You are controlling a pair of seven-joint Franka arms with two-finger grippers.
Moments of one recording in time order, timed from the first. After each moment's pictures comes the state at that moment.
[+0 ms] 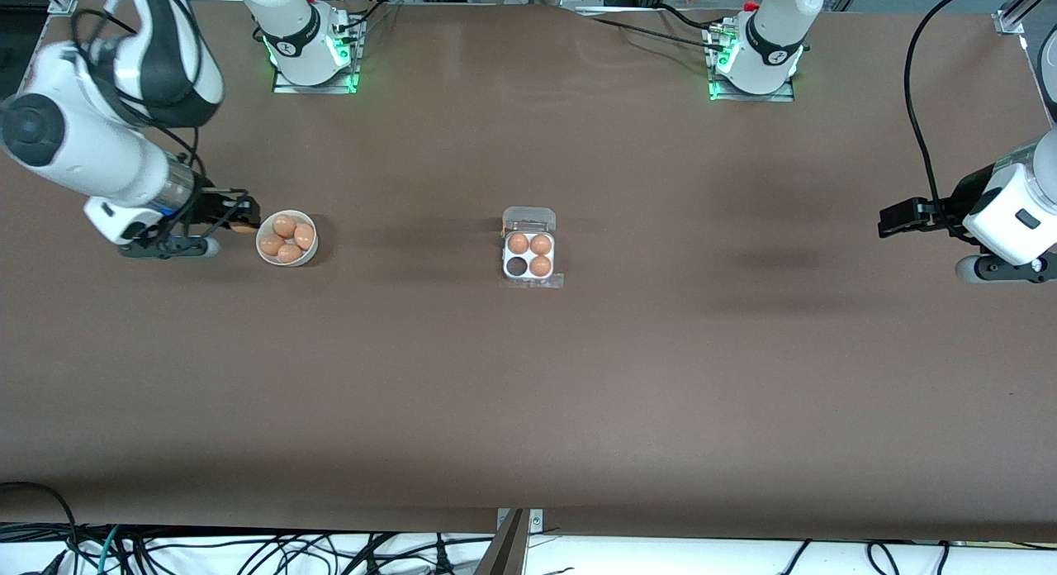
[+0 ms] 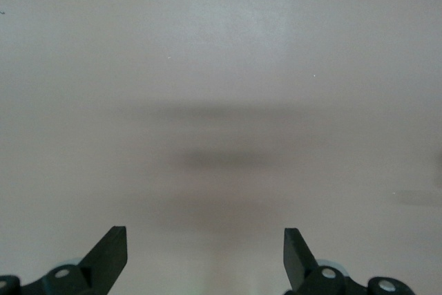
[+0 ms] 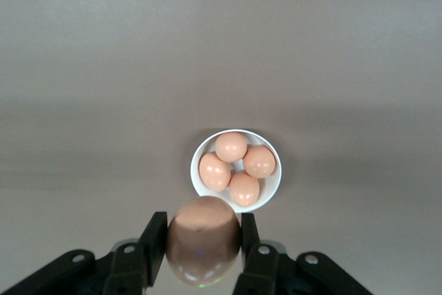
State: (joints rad) left arm -0.01 0.23 0.00 -1.42 0.02 1.48 -0.05; right arm -0.07 0.06 0.15 -1.97 0.03 1.89 0.06
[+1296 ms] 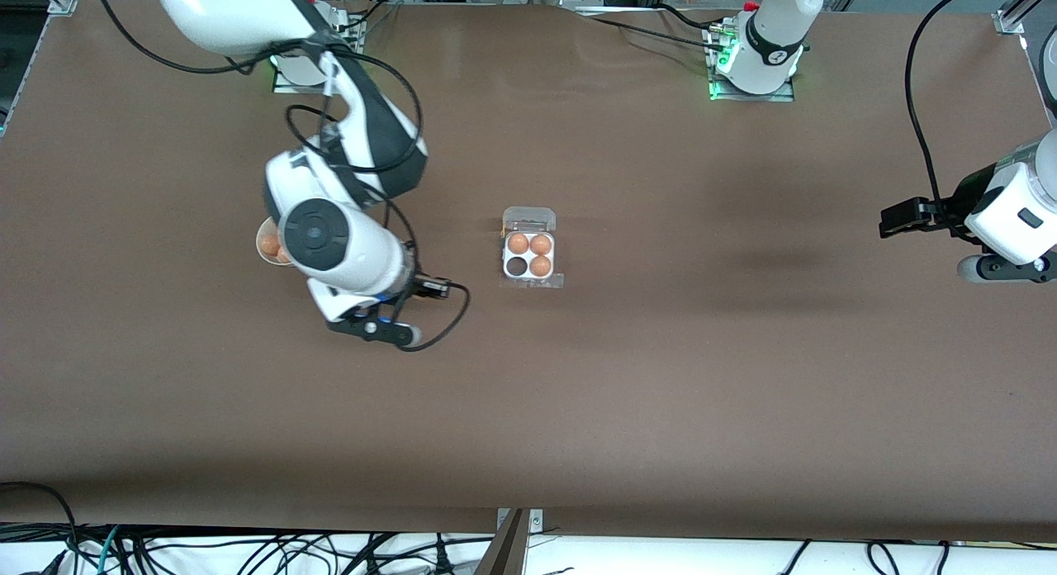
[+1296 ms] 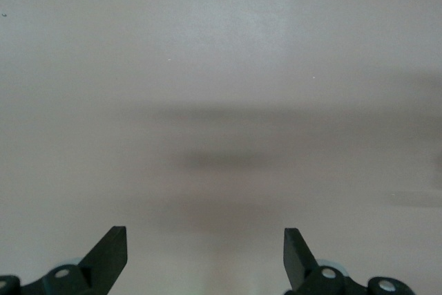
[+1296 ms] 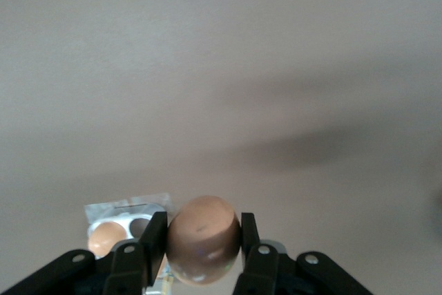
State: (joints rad) left arm -0.01 0.23 0.00 -1.42 0.02 1.48 -0.05; right arm 0.40 0.70 0.15 -1.21 0.03 1.85 0.72
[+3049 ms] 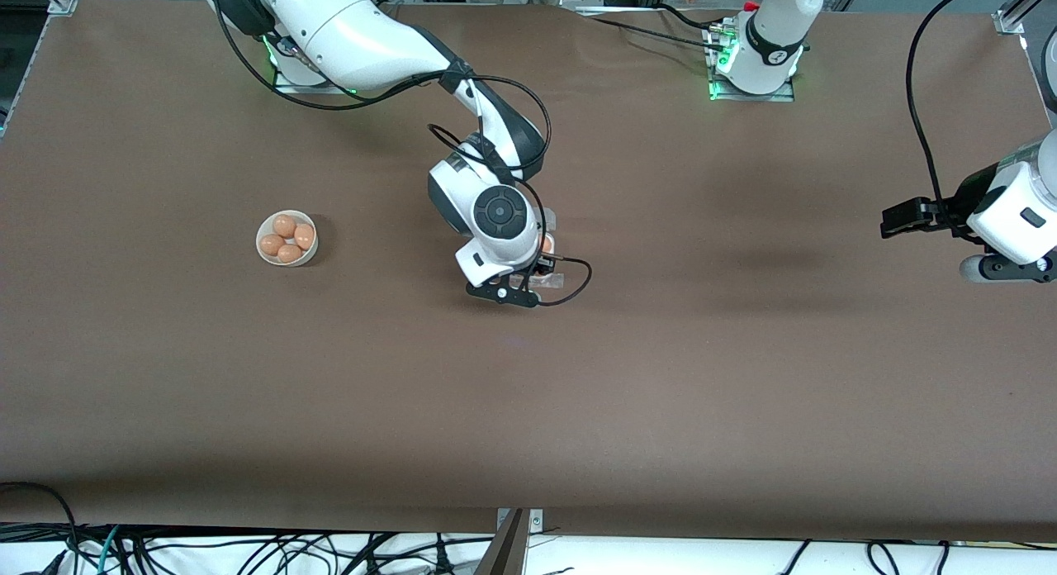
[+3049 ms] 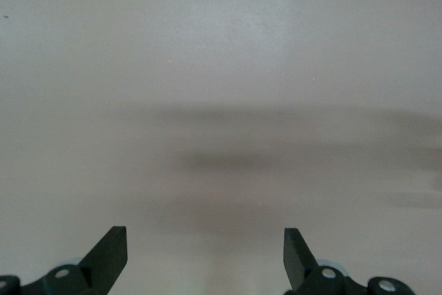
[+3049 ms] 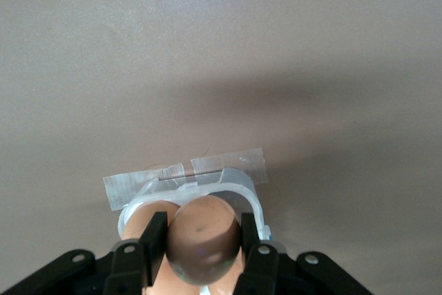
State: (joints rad) left arm -0.01 0.23 0.00 -1.41 0.02 1.48 -0.05; right arm 0.63 0.88 0.15 -1.23 -0.02 2.04 0.94
